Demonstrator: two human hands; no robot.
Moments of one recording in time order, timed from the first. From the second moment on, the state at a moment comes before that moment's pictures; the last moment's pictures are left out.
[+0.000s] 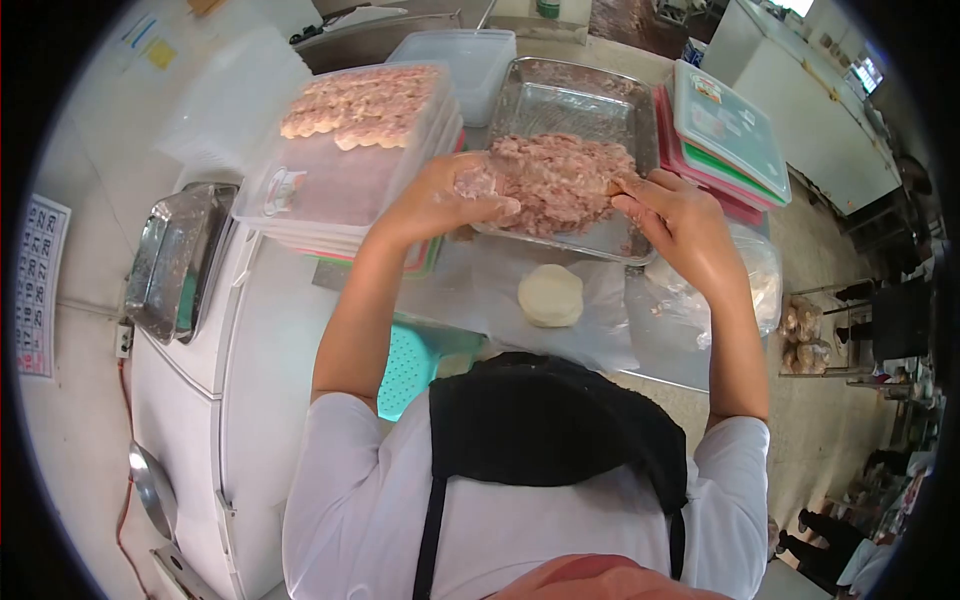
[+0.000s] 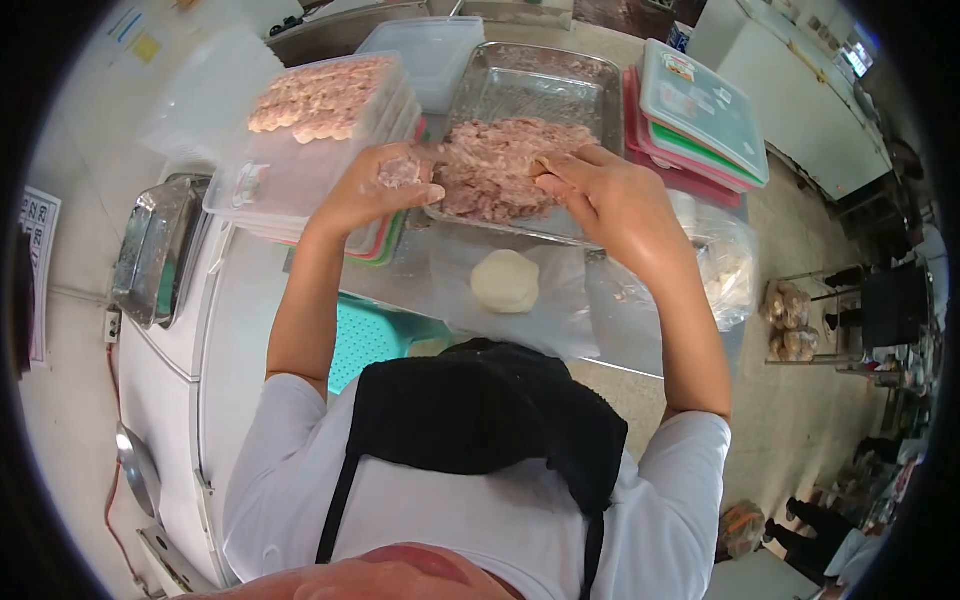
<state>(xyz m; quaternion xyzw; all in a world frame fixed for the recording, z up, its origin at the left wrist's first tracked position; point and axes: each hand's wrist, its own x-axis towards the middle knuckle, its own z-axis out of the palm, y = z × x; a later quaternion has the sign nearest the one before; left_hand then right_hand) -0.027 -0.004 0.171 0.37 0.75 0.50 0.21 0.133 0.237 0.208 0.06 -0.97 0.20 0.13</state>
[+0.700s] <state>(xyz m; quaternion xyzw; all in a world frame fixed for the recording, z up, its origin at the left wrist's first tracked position) -0.200 -0.156 0.166 0.27 0.91 0.29 -0.06 0.183 0.218 0.090 -0.24 -0.80 0.52 0.18</state>
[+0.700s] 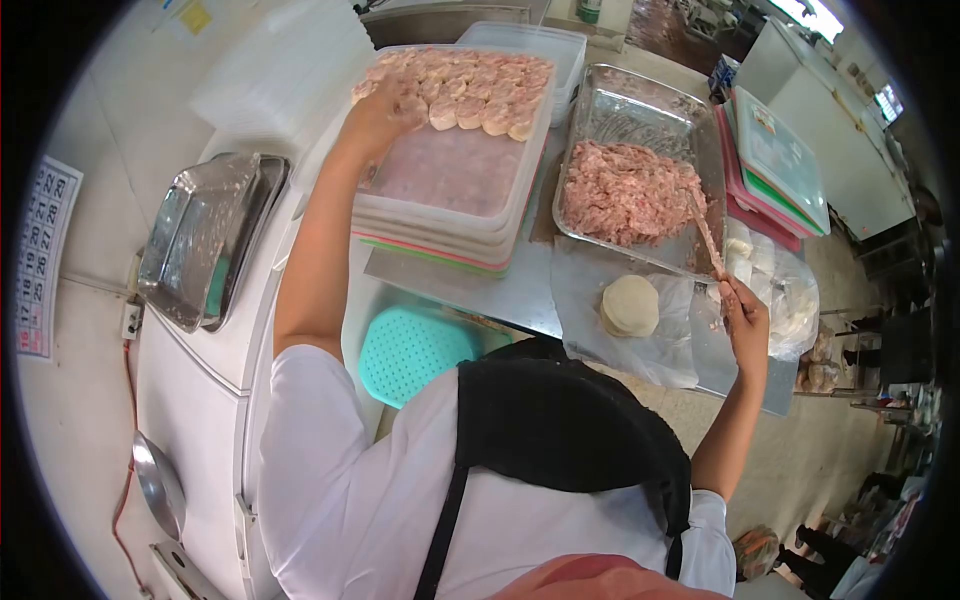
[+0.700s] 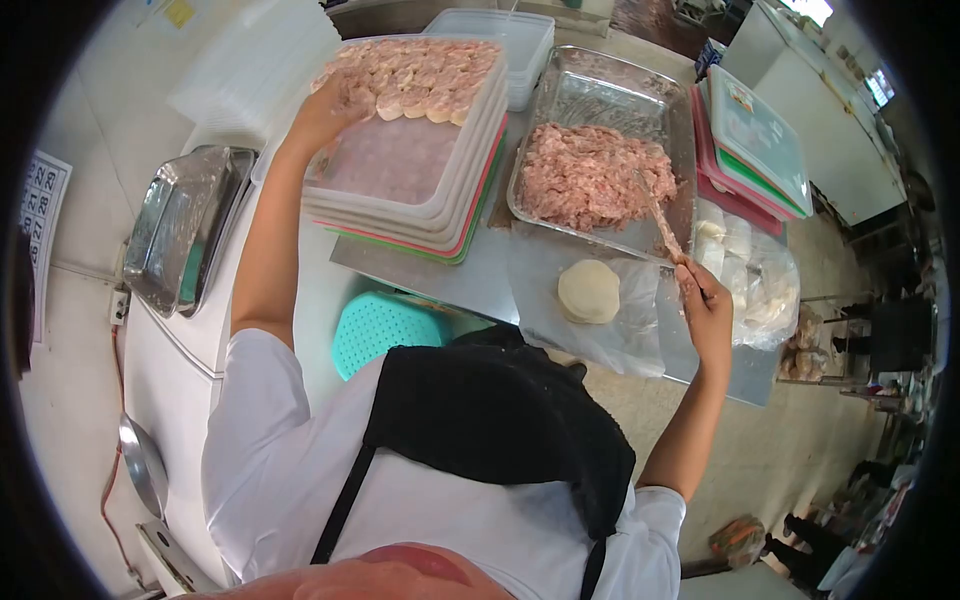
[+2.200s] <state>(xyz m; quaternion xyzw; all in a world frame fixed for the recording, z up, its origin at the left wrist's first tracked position) 0.052 0.019 -0.008 0.18 0.72 0.63 0.23 0.041 0.261 -0.006 0.25 -0.95 0.14 0.12</state>
